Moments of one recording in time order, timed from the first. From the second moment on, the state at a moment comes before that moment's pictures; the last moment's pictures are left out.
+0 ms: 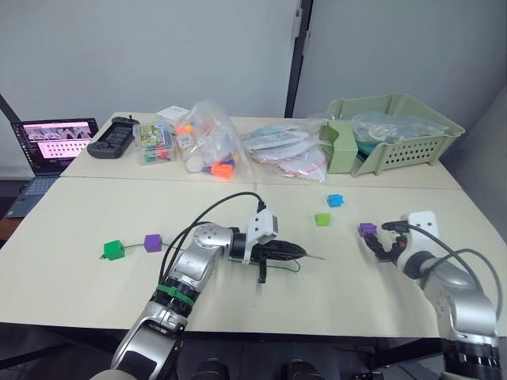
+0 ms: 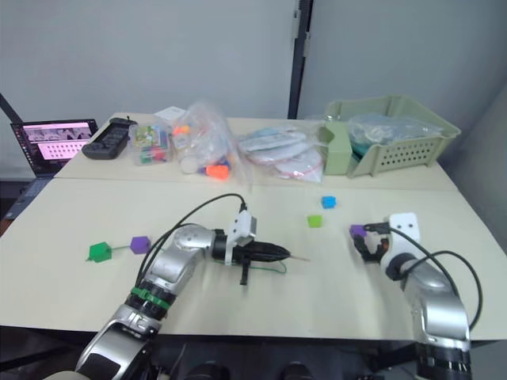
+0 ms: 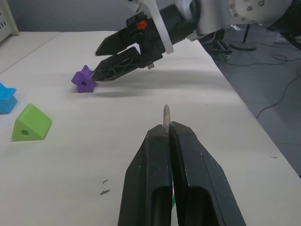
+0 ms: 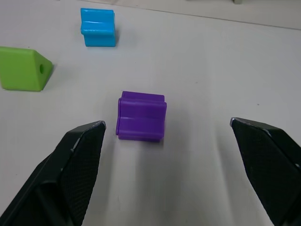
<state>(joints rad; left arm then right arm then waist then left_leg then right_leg) -0.62 0.21 -0.28 0.31 -0.20 0.12 -1.22 -0.24 -0.46 -0.31 -0.04 0.21 0.61 0.36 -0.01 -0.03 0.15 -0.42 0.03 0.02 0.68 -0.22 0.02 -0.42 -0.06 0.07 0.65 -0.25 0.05</state>
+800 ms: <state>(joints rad) -0.62 0.21 -0.28 0.29 -0.20 0.14 -1.19 -0.28 -0.39 -0.27 0.04 0.26 0.54 0.31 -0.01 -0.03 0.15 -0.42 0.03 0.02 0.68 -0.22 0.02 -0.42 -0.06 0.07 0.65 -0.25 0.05</state>
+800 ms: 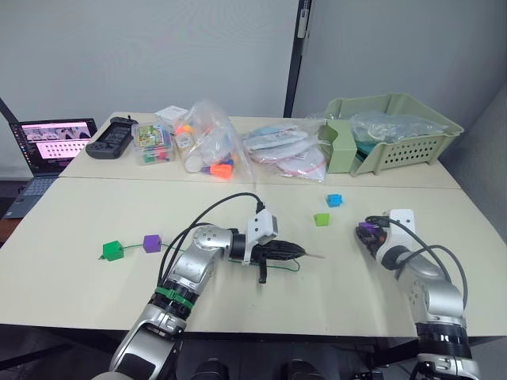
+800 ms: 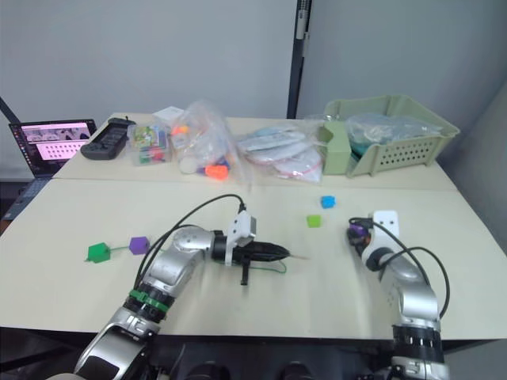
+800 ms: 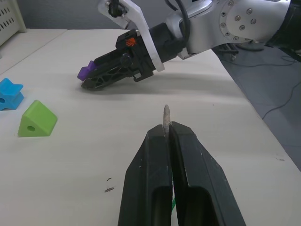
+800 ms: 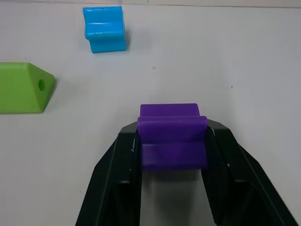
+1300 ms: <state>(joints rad) -0.63 0.18 -0.31 0.35 -0.20 0.12 -1.27 0.11 -0.11 -0.24 -0.68 0.37 0.88 0.04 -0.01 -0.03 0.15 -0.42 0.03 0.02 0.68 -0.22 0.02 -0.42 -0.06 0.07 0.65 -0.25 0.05</state>
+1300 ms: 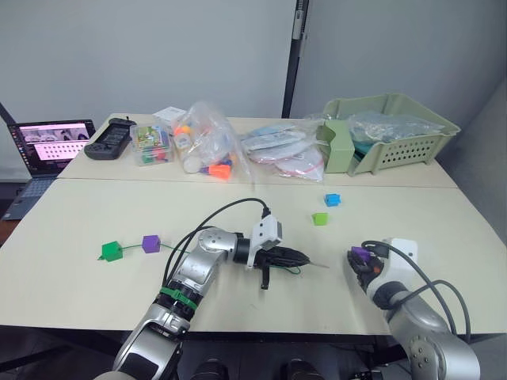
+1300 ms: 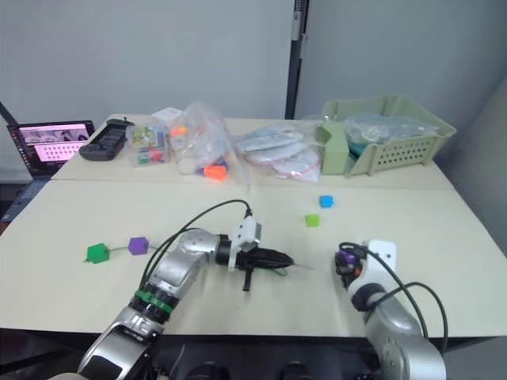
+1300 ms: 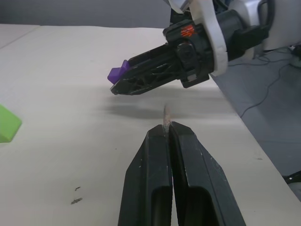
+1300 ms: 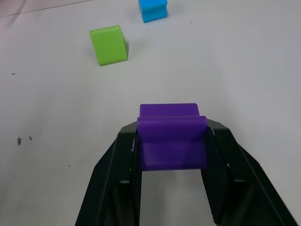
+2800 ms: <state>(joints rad) -0.60 0.20 -0.32 0.36 -0.19 0.07 -1.20 -0.27 -1.22 0.18 -0.28 0.17 0.44 1.13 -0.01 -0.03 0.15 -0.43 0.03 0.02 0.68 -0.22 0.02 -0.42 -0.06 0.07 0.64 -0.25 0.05</state>
